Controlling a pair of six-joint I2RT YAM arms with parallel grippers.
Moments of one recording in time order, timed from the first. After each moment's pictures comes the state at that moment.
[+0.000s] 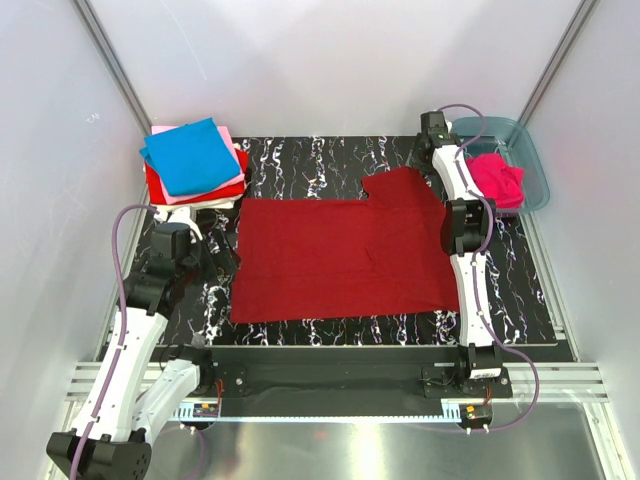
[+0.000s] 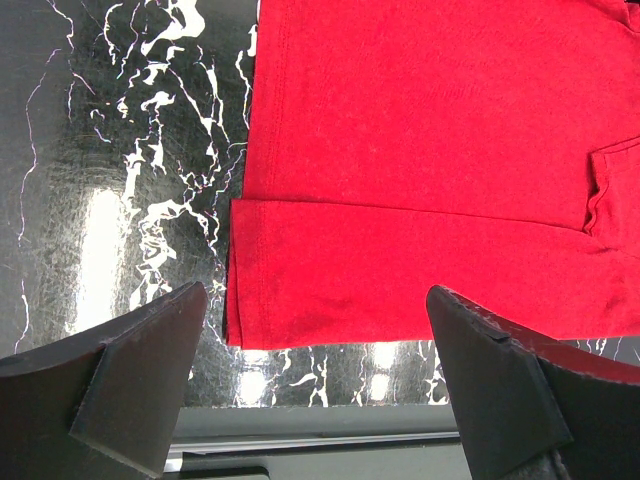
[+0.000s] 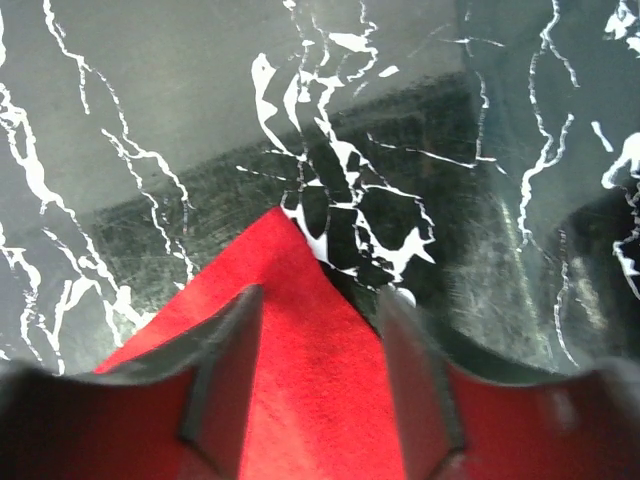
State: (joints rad) left arm -0.16 0.76 0.84 -0.84 0.02 -0.47; right arm 0.08 2.75 2.64 -0.79 0.15 0.40
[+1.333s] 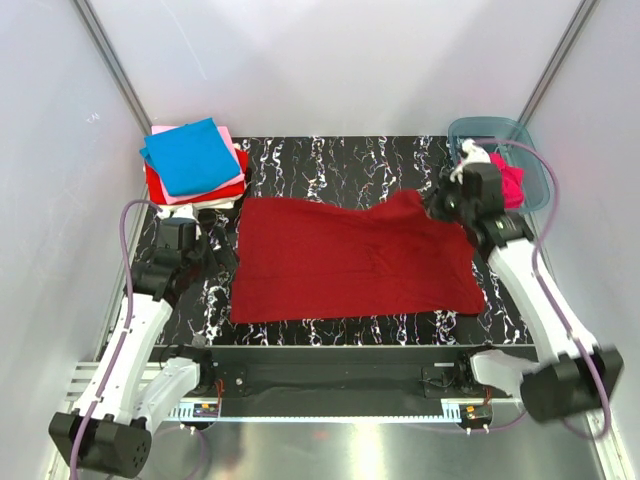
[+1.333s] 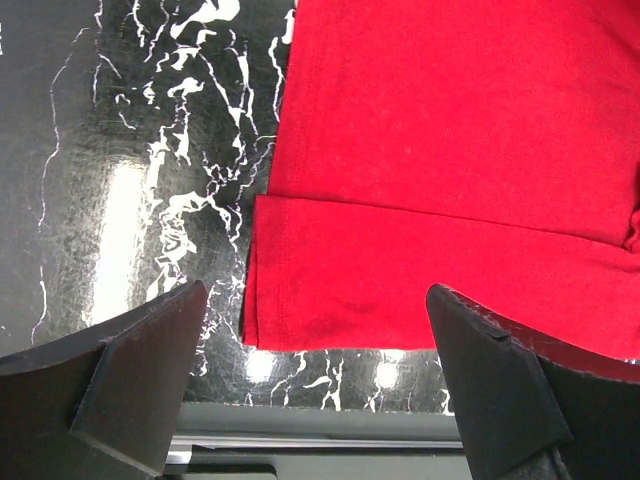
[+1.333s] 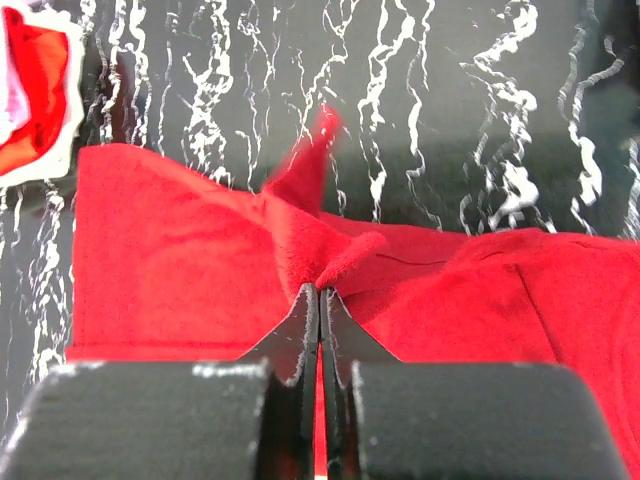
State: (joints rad) left arm -0.16 0.83 0.84 -0.83 -0.03 -0.48; right arm 0.21 1.24 1.16 -0.46 -0.05 0.42
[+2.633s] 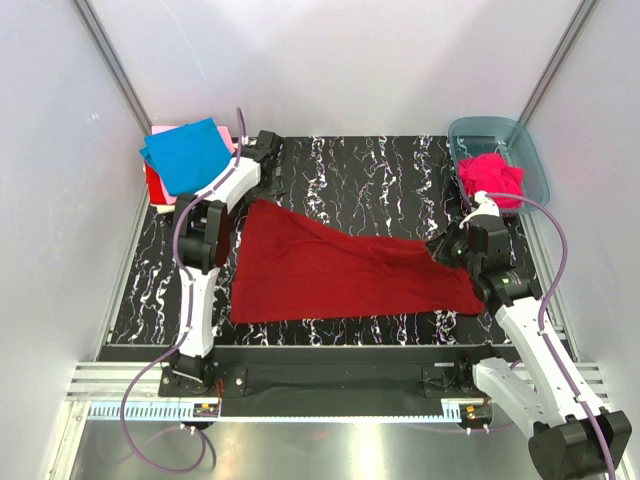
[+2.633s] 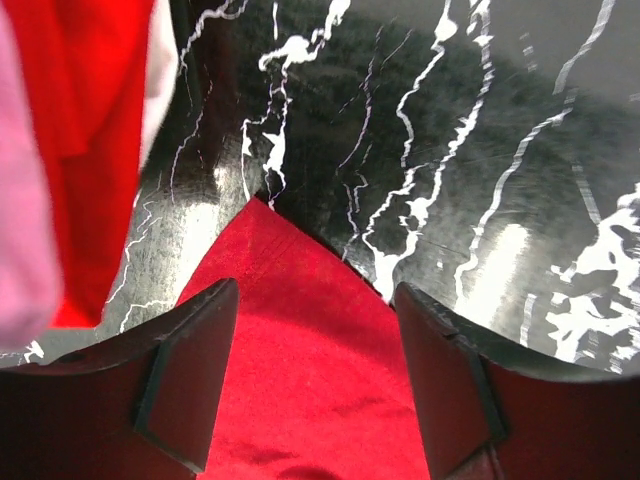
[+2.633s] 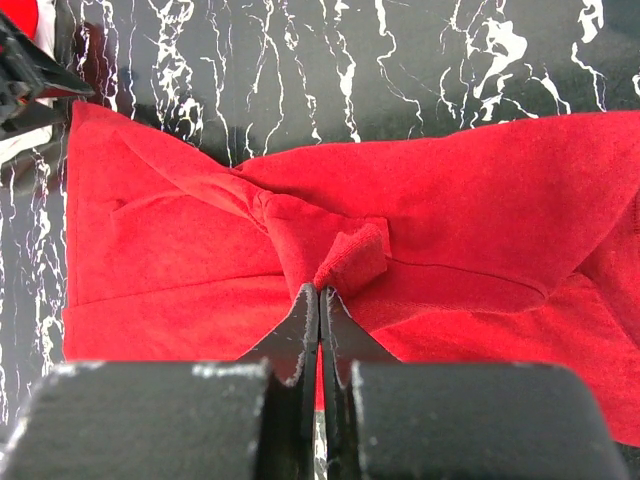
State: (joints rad) left arm -0.27 2.27 1.92 -0.74 -0.25 -0.52; right arm 0.21 0.83 0.74 -0.45 -0.05 0.54
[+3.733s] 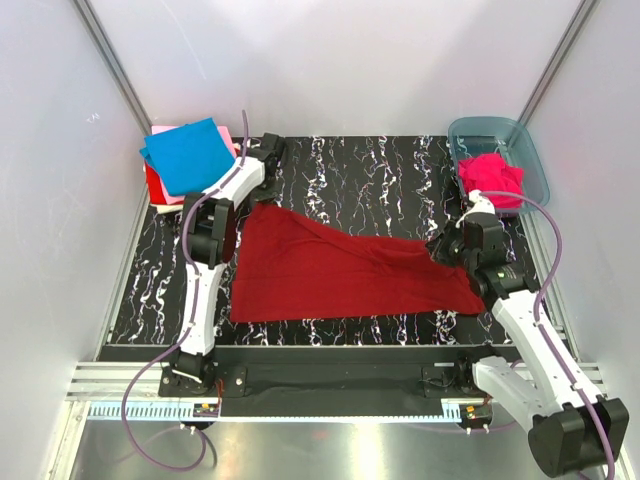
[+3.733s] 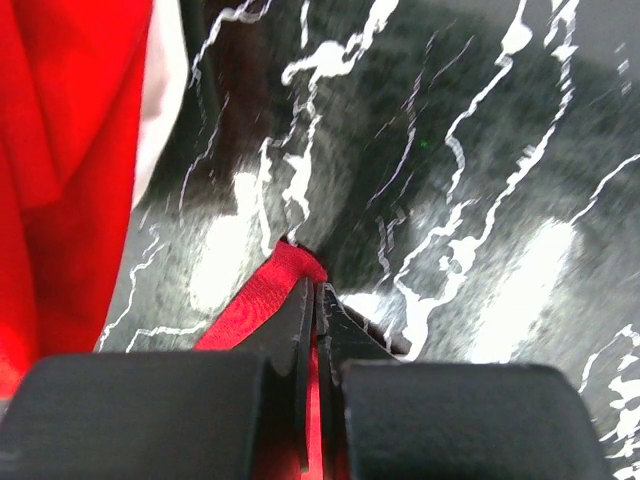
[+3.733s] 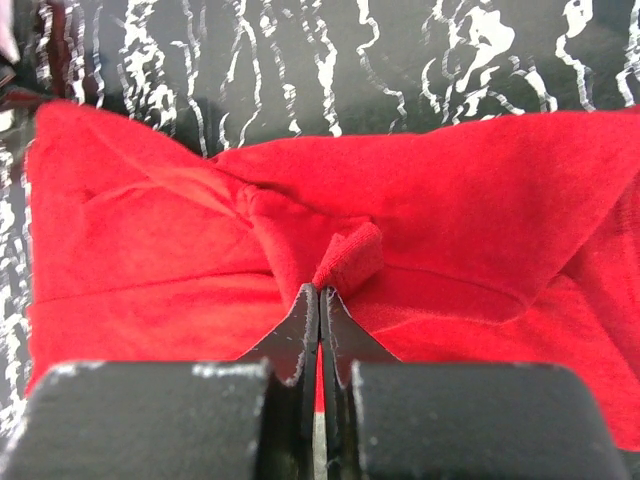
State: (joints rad) left arm -0.27 2.40 2.06 -0.84 -0.32 -0.52; right arm 0.21 0.87 0.73 -0.45 -0.03 0.51
